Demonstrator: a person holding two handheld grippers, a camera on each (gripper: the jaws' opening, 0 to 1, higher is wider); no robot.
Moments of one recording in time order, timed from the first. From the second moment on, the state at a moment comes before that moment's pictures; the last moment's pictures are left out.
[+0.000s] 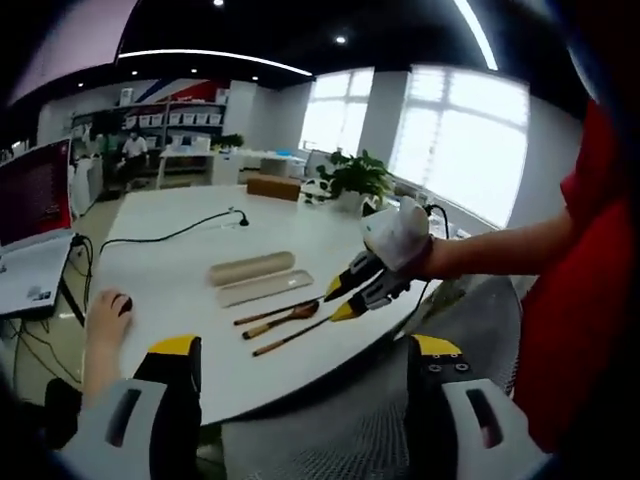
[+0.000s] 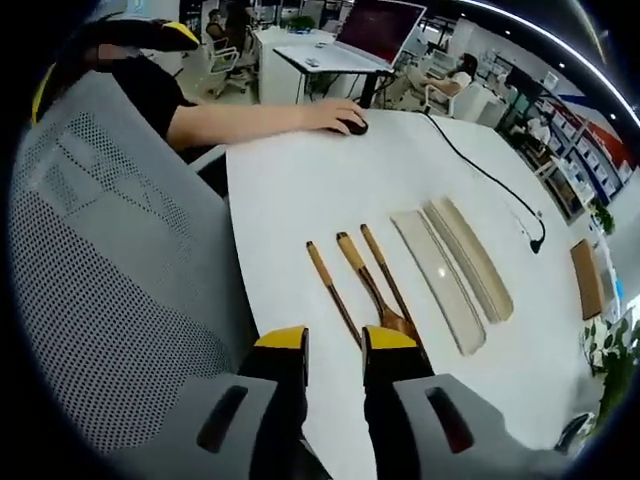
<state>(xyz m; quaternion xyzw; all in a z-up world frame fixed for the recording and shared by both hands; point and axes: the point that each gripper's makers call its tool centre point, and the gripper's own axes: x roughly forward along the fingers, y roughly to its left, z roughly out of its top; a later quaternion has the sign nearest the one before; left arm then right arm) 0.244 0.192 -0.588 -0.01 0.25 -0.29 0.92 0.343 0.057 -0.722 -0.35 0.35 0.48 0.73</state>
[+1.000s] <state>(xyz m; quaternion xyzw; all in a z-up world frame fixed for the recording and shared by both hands) 0.263 0.182 -0.565 -0.05 0.22 -0.25 0.94 0.377 0.058 -0.778 -0.44 0.35 0.55 0.62</state>
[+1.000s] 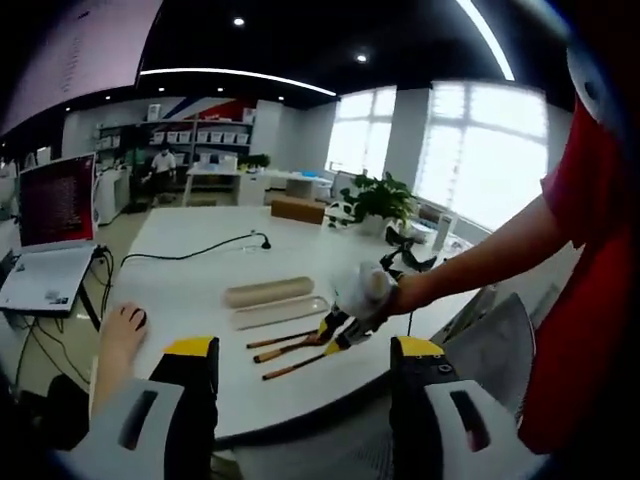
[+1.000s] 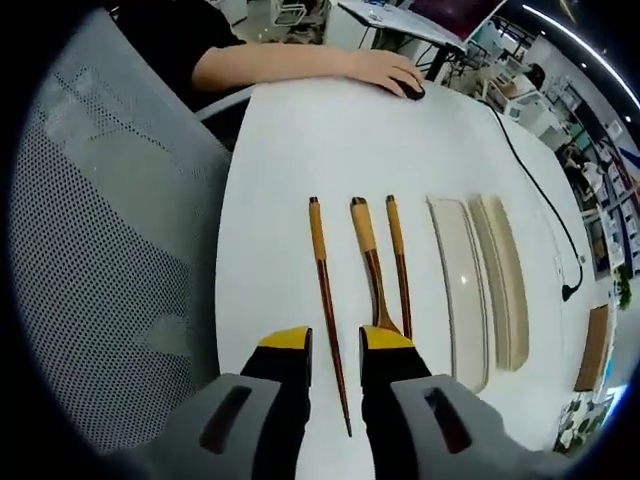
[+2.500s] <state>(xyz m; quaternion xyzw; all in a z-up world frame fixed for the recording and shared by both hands) 0.265 0.202 -0.580 -0.02 0.23 -0.24 0.94 0.383 0.076 -0.821 -0.44 0.39 0.56 0.59</state>
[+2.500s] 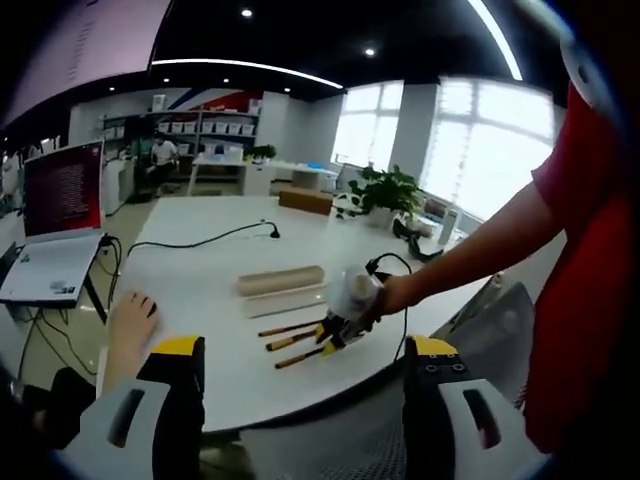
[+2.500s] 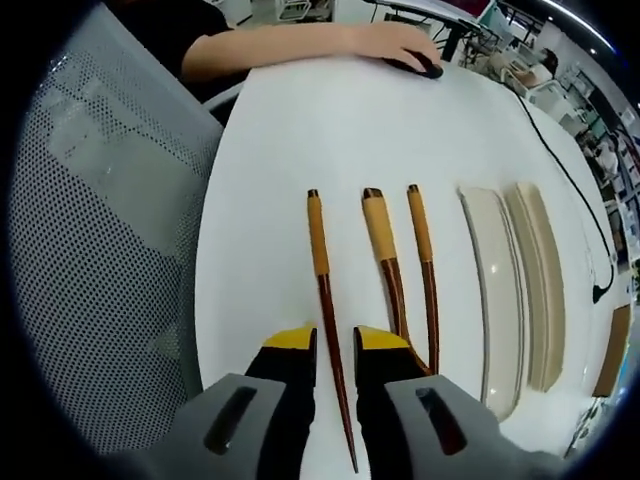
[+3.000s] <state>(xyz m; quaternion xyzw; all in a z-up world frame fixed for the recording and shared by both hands) 0.265 0.196 -0.581 -0.02 0.23 -0.24 0.94 0.381 0.082 -0.823 -0.45 0.43 0.56 0.54</state>
